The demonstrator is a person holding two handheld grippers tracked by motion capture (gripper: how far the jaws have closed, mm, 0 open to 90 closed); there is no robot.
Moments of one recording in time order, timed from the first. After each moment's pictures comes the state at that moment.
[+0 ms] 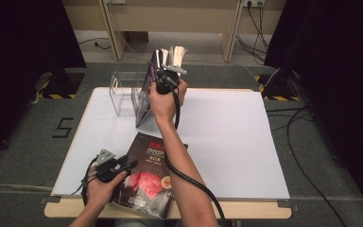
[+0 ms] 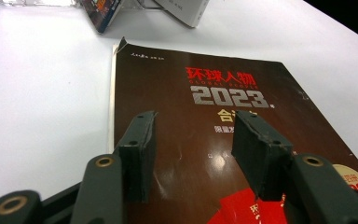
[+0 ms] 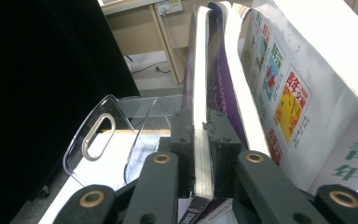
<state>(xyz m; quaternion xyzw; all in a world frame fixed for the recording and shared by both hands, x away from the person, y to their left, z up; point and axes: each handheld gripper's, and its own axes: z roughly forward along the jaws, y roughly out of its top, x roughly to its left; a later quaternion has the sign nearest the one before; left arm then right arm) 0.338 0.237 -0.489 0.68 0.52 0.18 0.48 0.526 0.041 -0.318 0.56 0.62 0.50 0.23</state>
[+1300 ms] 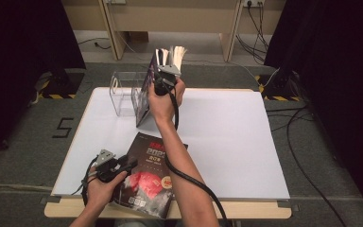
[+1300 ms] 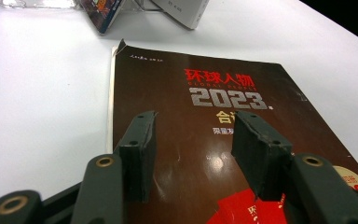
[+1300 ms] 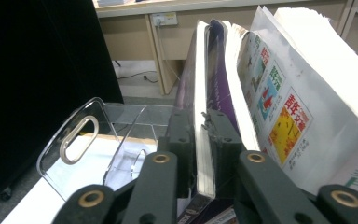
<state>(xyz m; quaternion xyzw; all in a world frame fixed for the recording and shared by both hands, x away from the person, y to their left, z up) 0.338 0.236 -0.488 0.68 0.52 0.18 0.48 0.527 0.047 -0.322 0.52 0.63 0.48 0.30</state>
